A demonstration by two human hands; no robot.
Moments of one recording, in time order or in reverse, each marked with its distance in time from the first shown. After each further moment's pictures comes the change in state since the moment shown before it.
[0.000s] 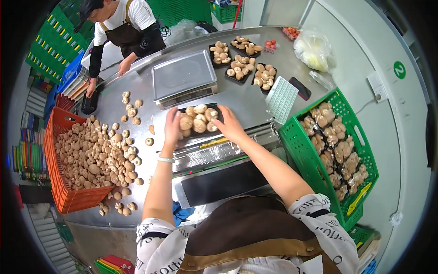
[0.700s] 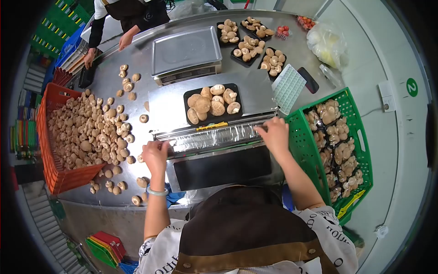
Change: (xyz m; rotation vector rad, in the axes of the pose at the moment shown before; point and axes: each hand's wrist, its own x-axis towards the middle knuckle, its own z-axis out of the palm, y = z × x) left_hand -0.152 0.043 -0.047 0.869 0.273 -0.016; right_hand -0.089 0.032 -0.100 -0.682 0.062 0.082
